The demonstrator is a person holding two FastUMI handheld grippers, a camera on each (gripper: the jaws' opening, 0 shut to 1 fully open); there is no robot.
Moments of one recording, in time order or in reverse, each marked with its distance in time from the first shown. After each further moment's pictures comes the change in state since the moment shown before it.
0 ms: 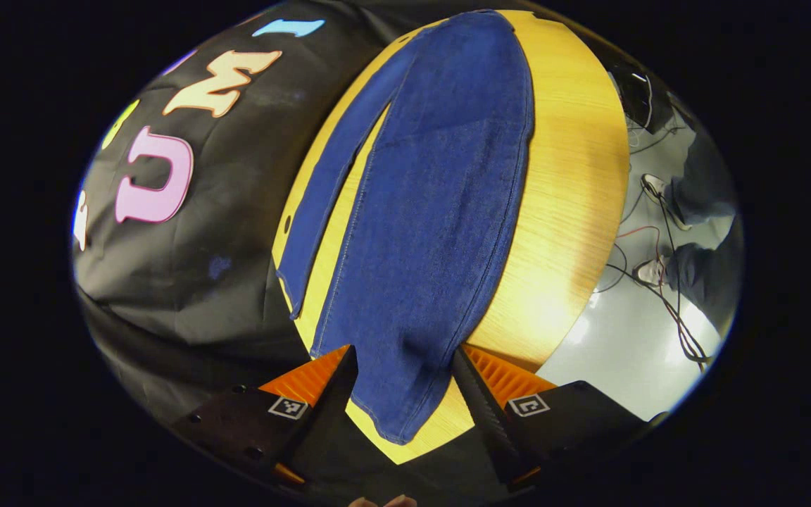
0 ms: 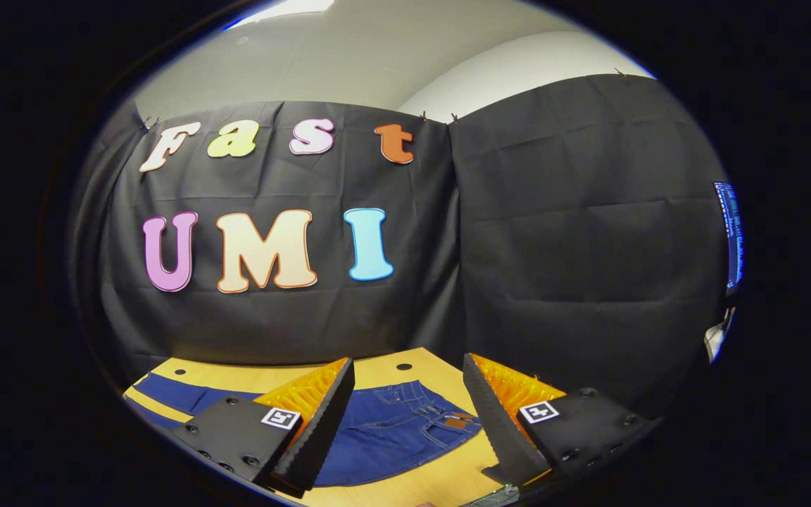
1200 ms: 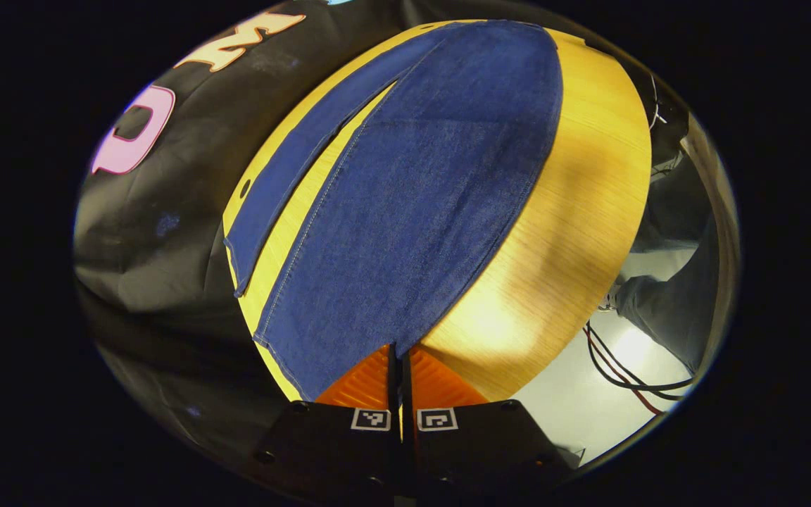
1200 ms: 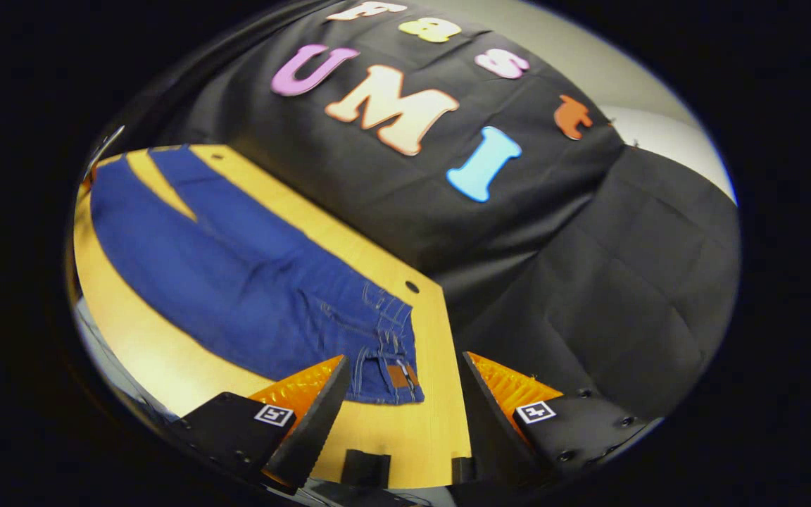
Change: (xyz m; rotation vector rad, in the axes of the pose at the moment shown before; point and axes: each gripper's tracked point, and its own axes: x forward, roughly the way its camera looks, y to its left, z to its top) left arm 0.011 -0.028 -0.005 -0.216 0.086 -0.228; right arm 0.062 -0.043 -0.172 -0.873 0.287 0.347
